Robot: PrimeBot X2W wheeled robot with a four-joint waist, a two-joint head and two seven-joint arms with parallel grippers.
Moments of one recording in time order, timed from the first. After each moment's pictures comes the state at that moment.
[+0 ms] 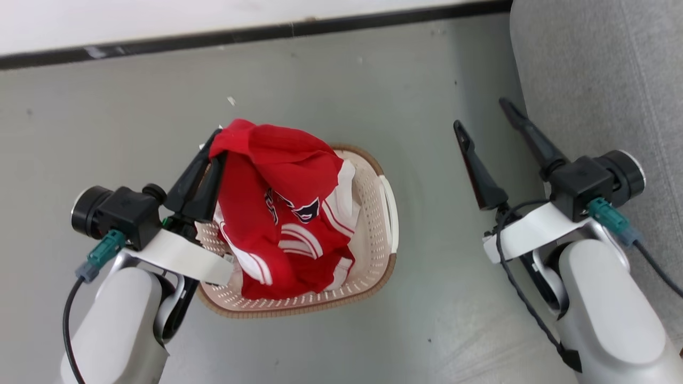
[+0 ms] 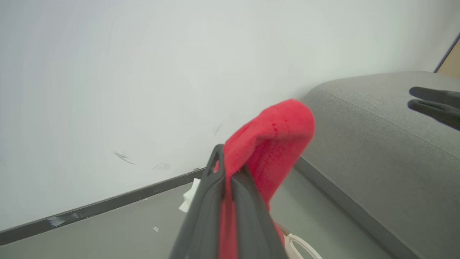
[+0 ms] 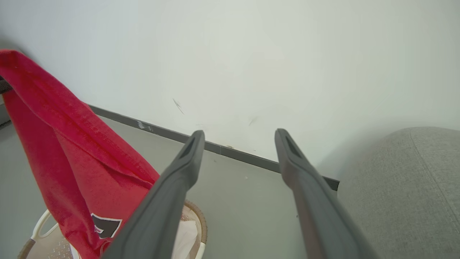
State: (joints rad) left arm -0.48 0.18 -0.30 0.18 -0.36 -0.10 -0.25; right arm -0.45 -0.06 0.15 0.12 -0.08 0.13 -0.26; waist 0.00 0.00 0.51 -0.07
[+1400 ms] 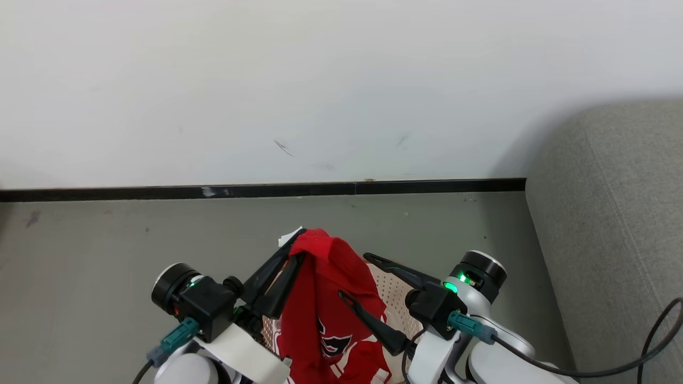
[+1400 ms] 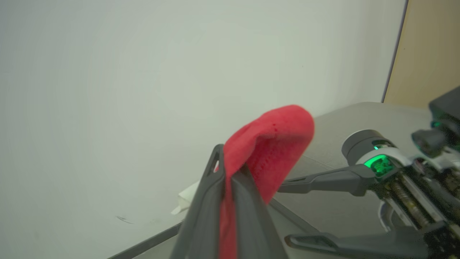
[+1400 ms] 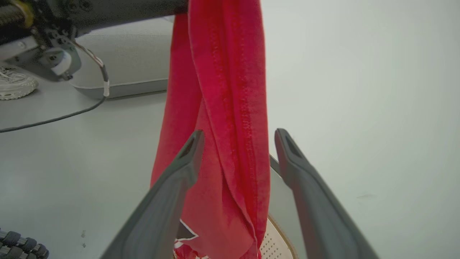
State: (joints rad) left arm -0.24 0.17 -0.47 0.00 -0.37 -0.12 -0.22; right arm -0.38 -0.13 0.71 0.23 0.02 0.13 -0.26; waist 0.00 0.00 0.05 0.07
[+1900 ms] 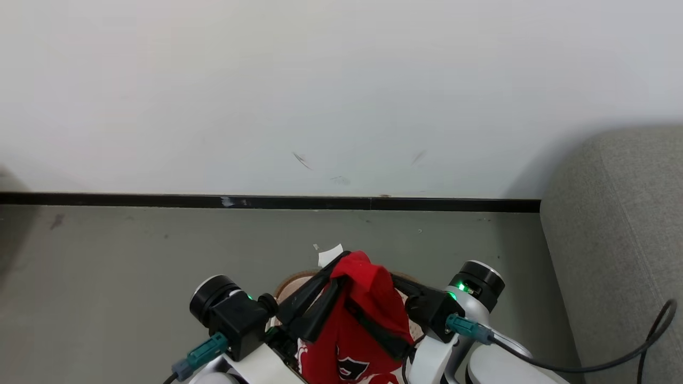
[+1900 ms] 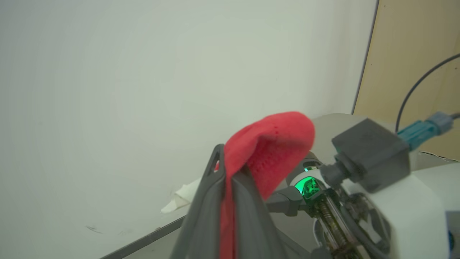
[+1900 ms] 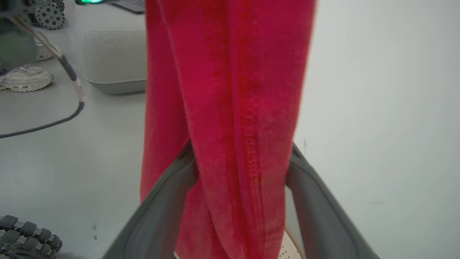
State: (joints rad) left arm -0.21 0.17 -0.56 -0.12 -0.43 -0.13 -0.15; right arm -0.38 -0.13 0.75 0.28 0.06 0.13 -0.26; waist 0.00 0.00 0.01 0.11
